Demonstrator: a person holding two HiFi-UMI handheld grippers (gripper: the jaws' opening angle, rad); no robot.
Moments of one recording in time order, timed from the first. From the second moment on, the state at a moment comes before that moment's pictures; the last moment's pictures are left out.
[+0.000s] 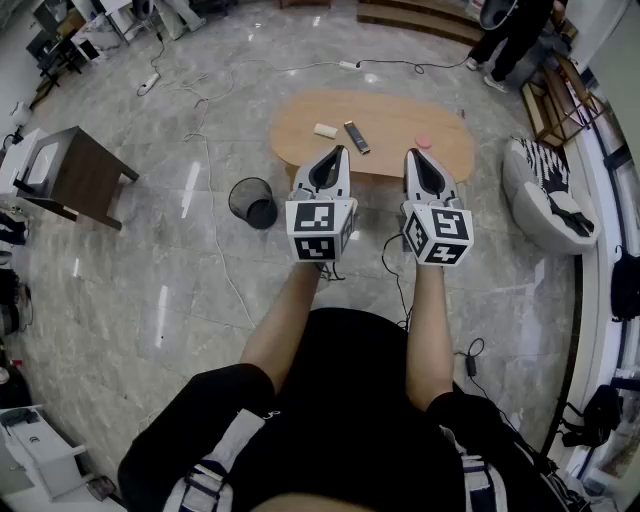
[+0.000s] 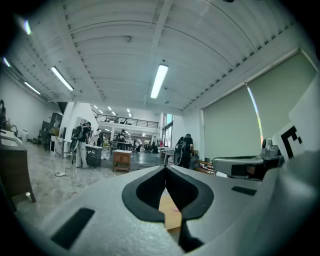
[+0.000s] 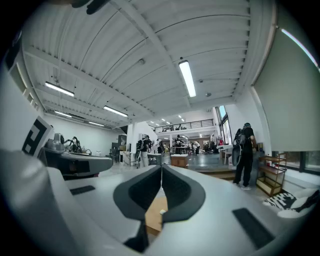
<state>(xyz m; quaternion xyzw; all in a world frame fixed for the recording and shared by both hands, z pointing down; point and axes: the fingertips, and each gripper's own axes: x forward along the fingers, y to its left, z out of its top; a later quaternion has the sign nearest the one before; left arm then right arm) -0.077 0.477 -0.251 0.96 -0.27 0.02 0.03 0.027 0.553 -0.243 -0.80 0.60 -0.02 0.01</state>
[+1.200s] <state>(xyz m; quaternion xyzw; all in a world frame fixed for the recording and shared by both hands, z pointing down) -0.003 0.213 -0.173 0.94 -0.32 0.07 0.08 0.122 0.298 -0.204 -0.79 0.62 0.01 -0.01</state>
